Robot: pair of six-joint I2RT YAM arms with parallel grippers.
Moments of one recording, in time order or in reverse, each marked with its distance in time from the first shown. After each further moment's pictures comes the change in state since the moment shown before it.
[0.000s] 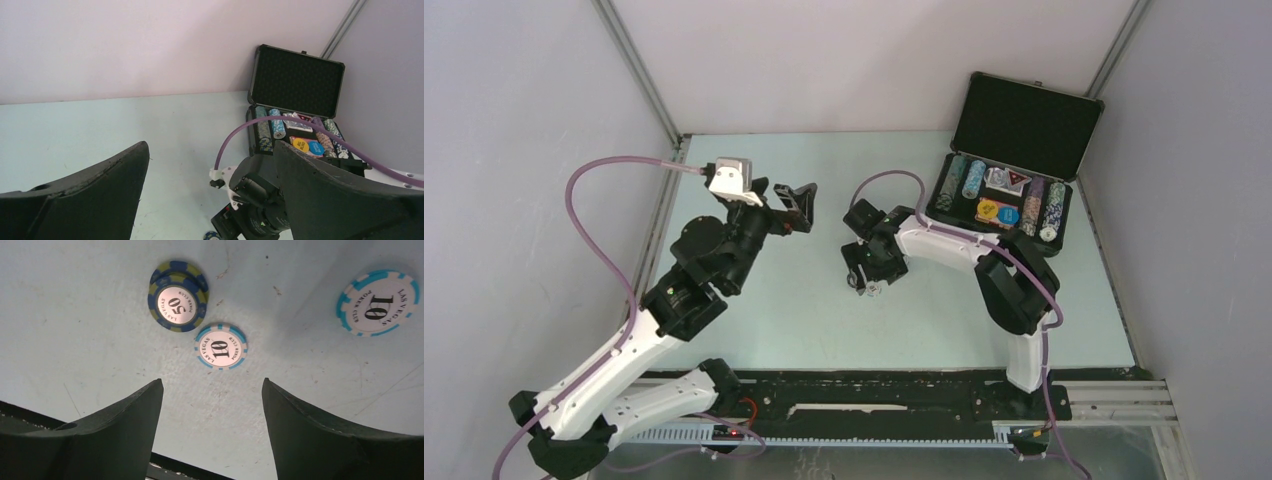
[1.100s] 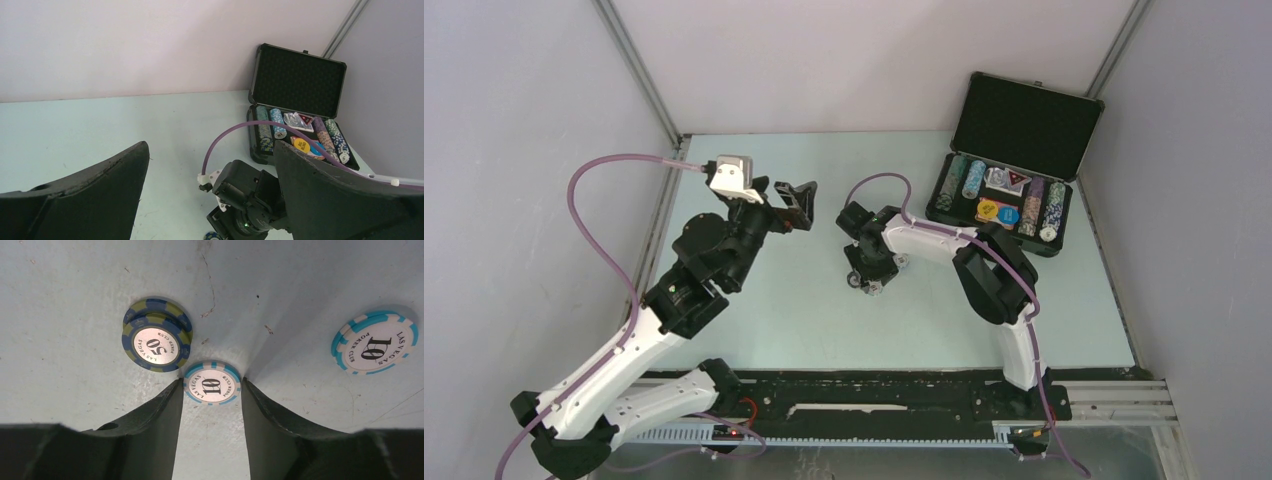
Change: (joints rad) left arm 0.028 0.011 0.000 0.009 0.019 -0.010; right arm 0.013 0.130 0.082 -0.022 0.041 -0.043
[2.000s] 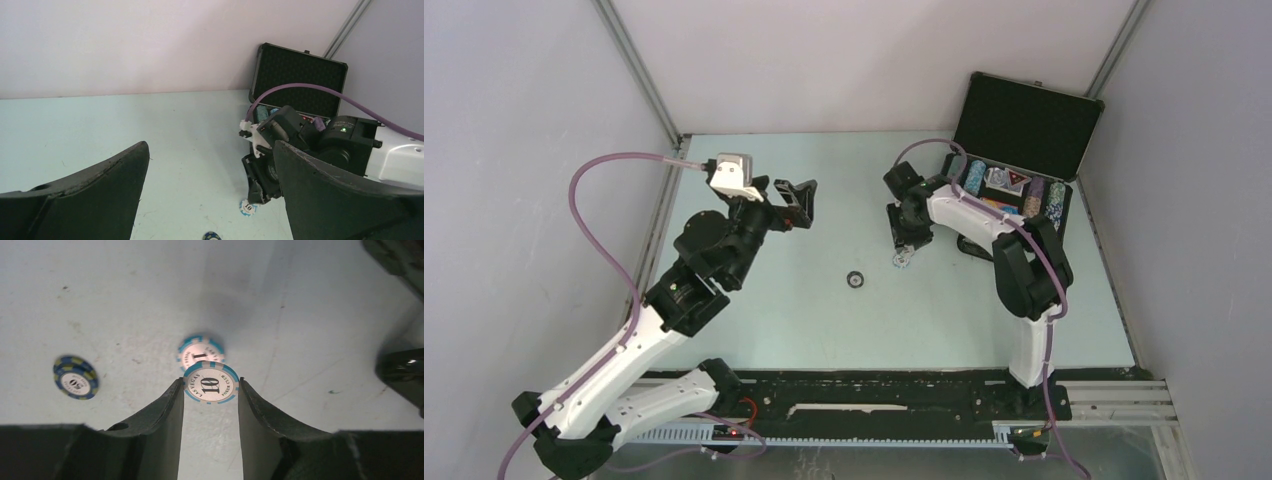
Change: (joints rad) left arm 0.014 0.008 0.000 0.000 0.013 -0.014; right arm -0.223 -0.113 -0.002 0.005 0.044 -0.034
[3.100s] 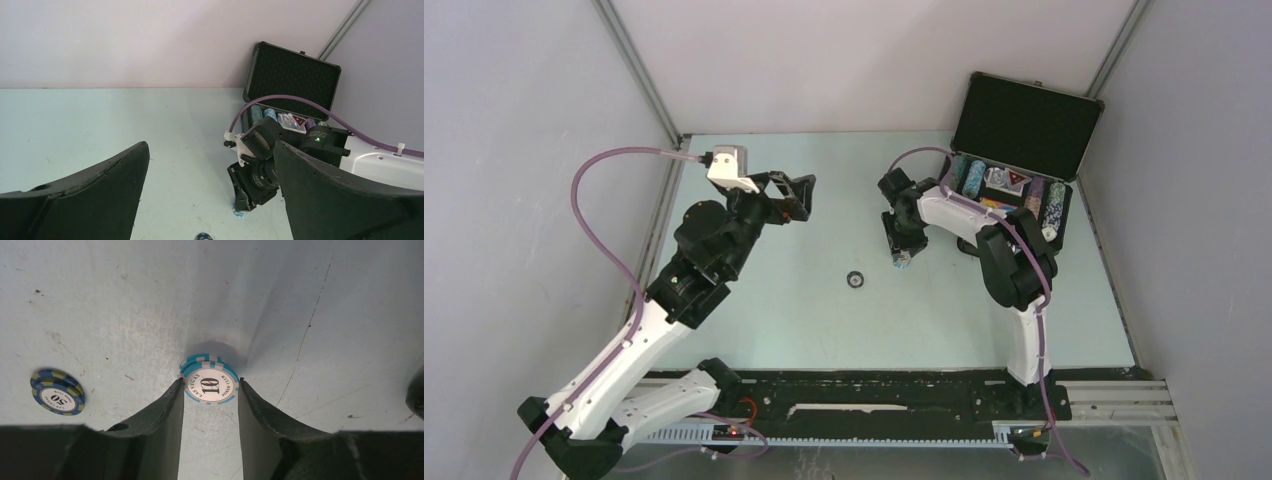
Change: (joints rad) left arm 0.110 0.027 0.000 0.000 0.126 -0.080; right arm -0.025 0.104 0.032 0.003 -0.037 -0.037
